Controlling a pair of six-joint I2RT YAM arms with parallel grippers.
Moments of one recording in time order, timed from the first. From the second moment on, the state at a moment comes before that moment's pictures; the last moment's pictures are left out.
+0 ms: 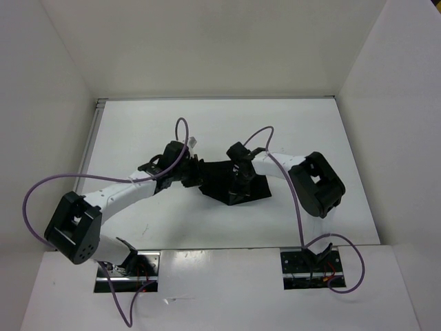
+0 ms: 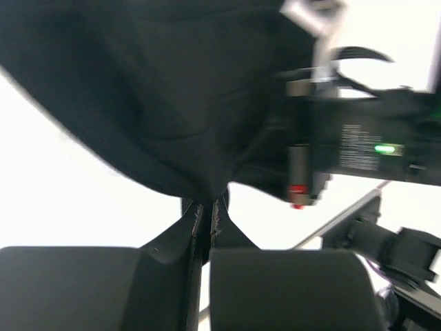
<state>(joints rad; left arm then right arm) -0.55 1.41 0.84 -0.19 0.23 -0.76 0.63 1.87 1.13 -0.62 -0.30 0.75</state>
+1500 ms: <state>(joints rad) -0.58 1.60 1.02 -0.18 0.33 -0.74 0.29 1.86 1.18 -0.69 -0.20 0.61</state>
